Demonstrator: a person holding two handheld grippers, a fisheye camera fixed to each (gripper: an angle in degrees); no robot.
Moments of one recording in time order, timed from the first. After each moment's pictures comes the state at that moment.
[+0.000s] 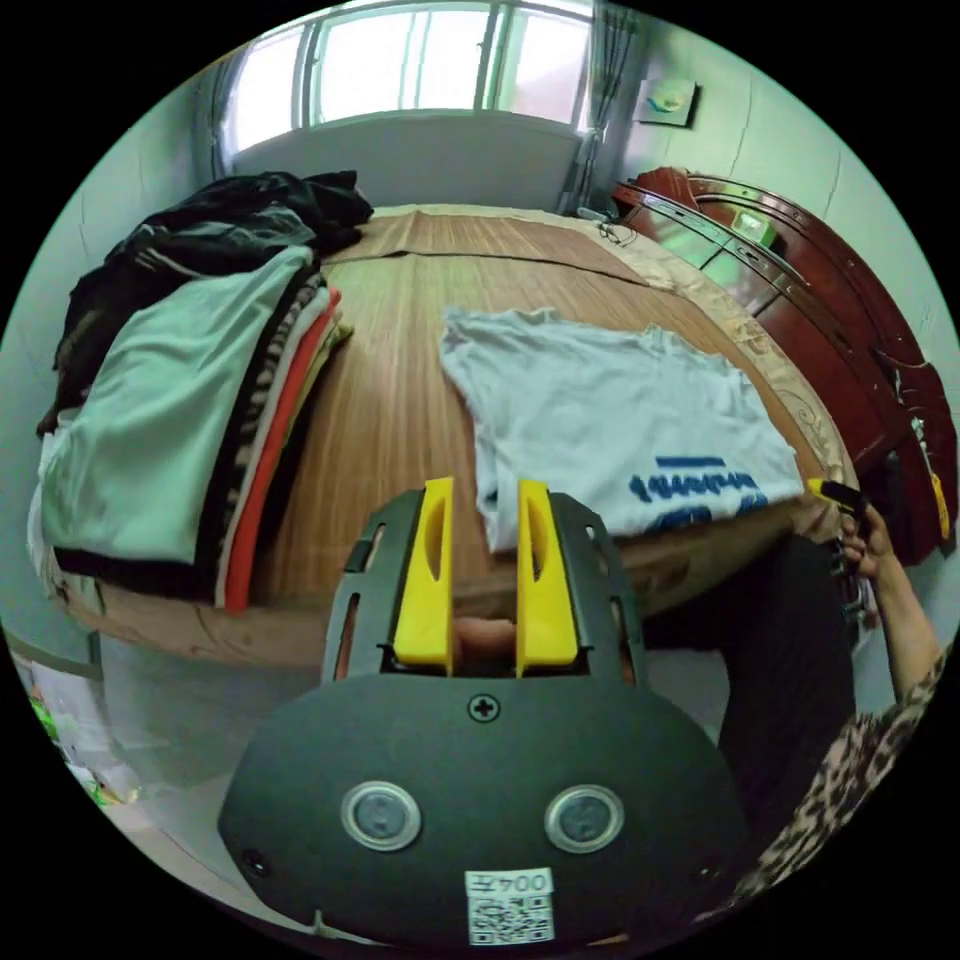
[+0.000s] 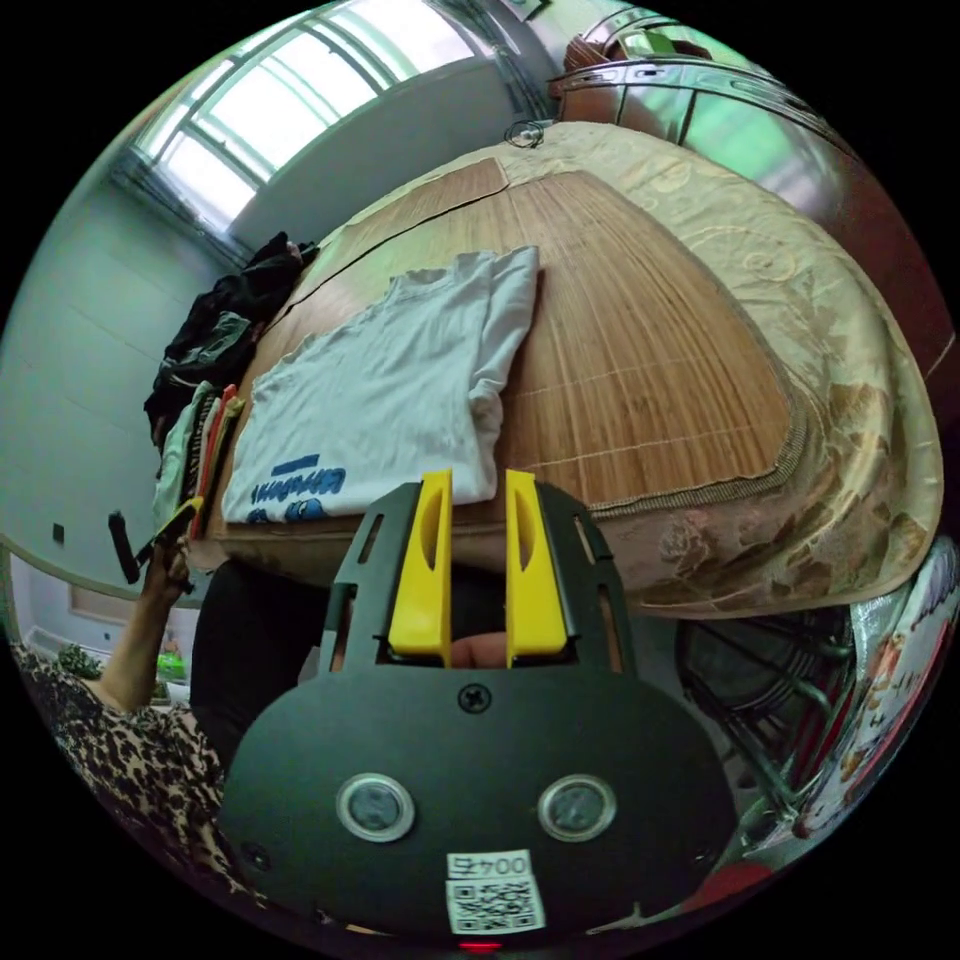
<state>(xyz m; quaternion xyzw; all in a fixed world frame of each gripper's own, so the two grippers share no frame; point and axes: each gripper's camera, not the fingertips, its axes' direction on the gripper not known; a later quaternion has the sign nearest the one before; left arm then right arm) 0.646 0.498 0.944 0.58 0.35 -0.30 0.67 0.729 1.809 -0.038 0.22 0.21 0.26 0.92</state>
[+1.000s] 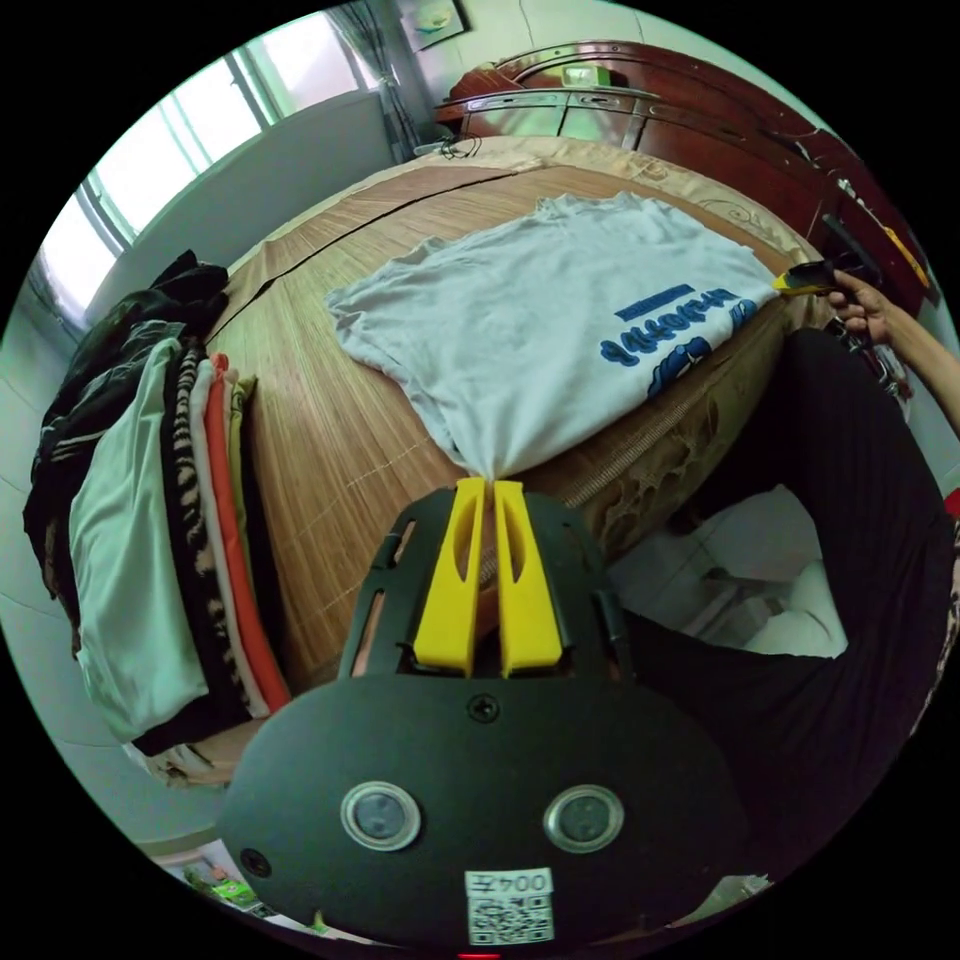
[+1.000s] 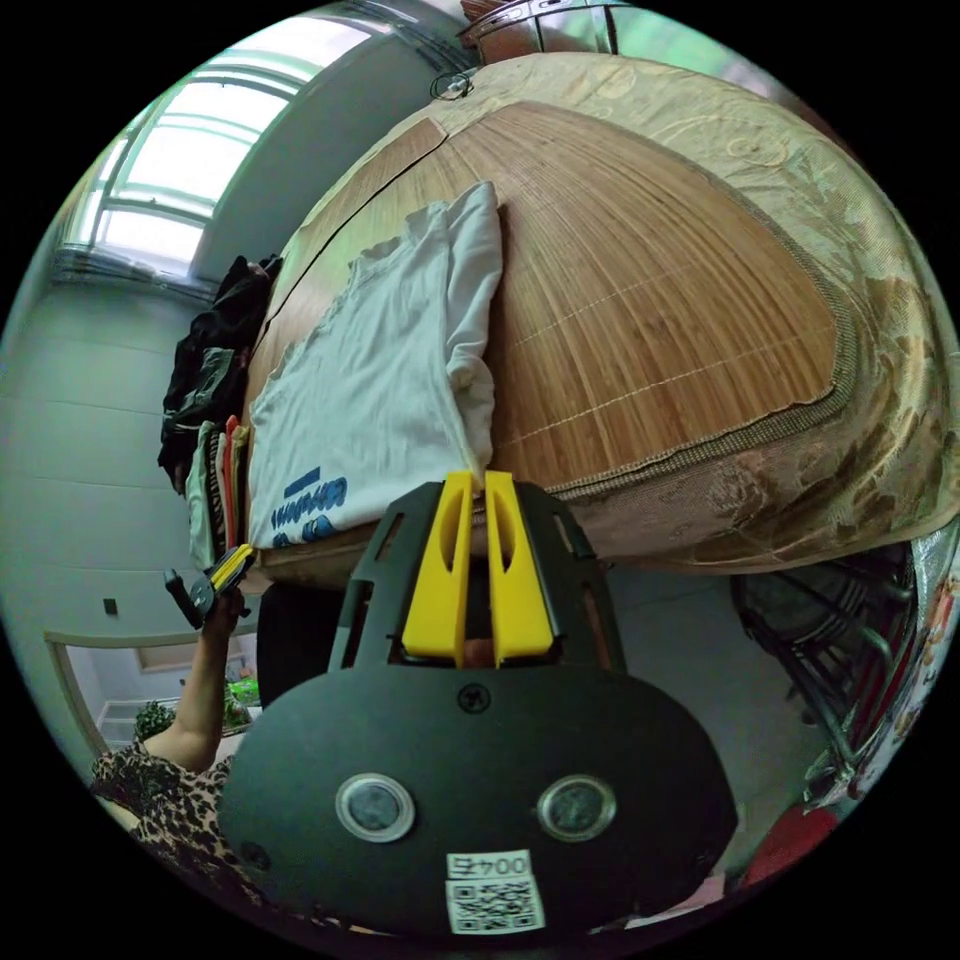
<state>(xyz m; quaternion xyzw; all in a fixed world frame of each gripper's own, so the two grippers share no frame) 0.739 0.459 0.801 0.60 0.19 -0.13 0.77 0.771 1.820 -0.017 0.19 0.14 0.35 0.91</state>
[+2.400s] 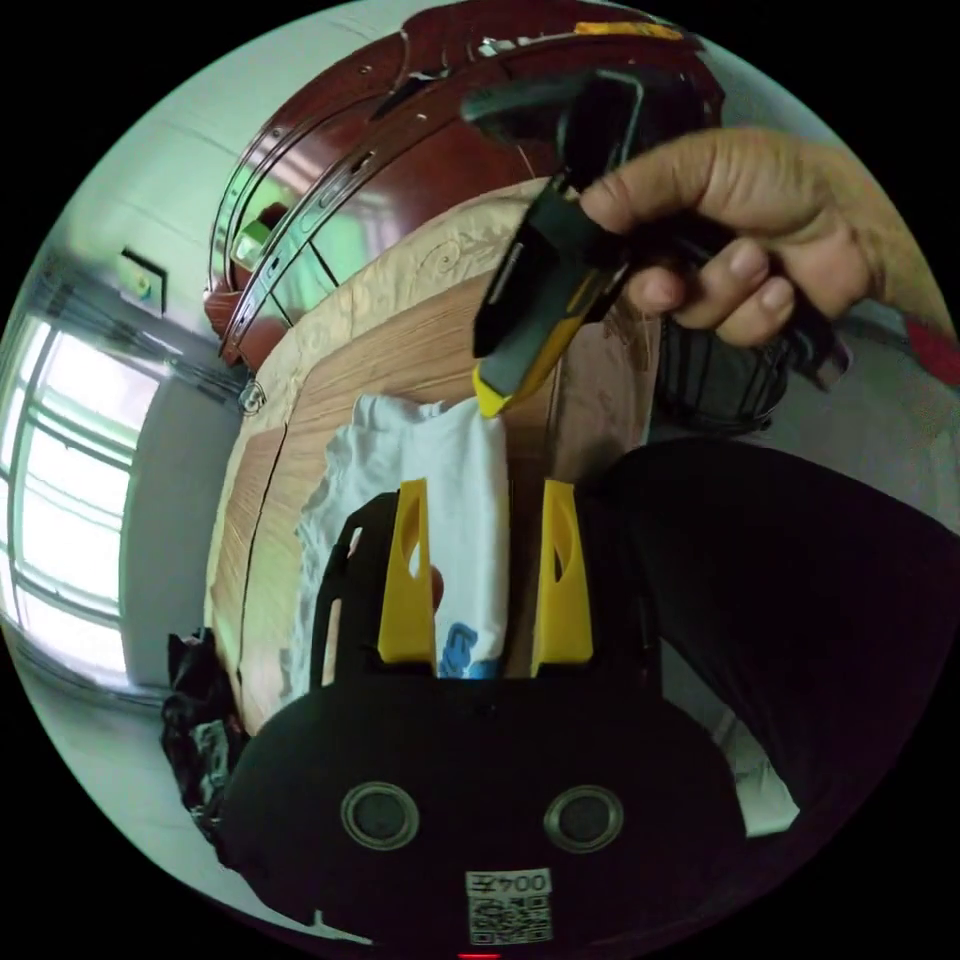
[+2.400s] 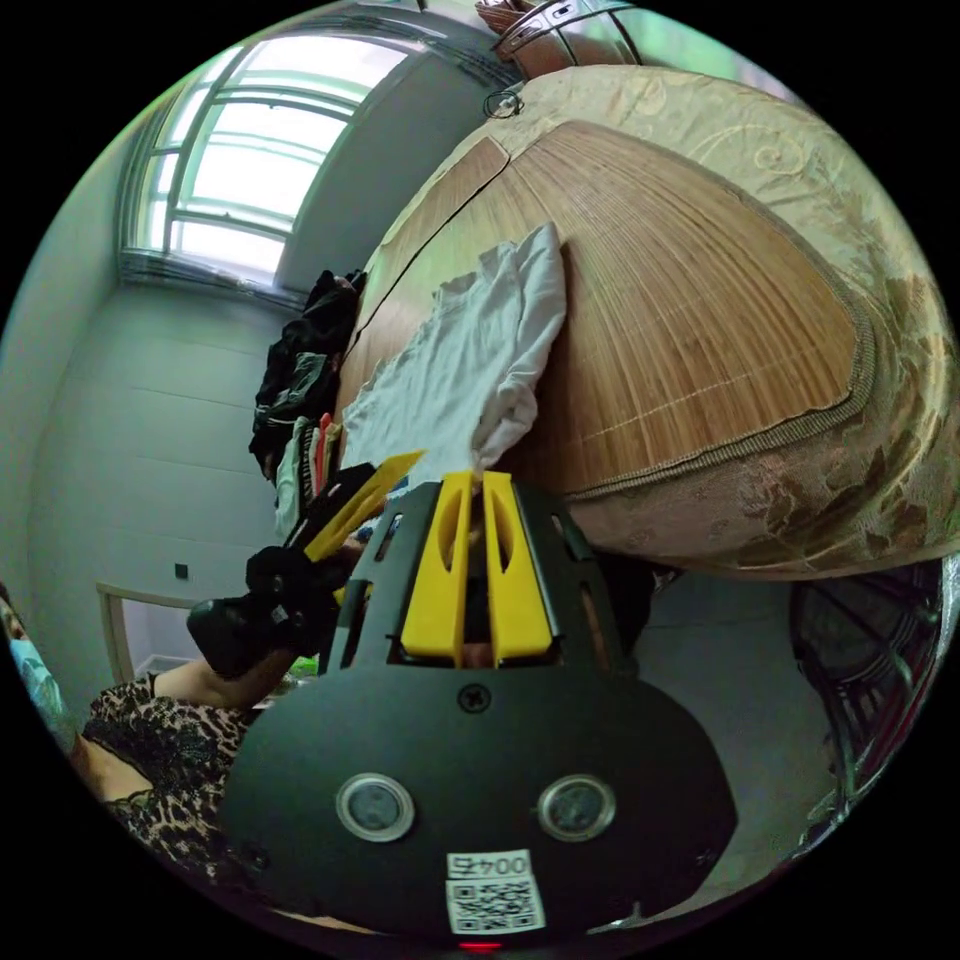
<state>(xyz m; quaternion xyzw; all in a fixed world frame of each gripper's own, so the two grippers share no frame) 1.313 0.451 0.159 0.70 -0.11 0.09 0.70 0.775 1.857 -0.076 0.24 0.02 0.28 0.93</state>
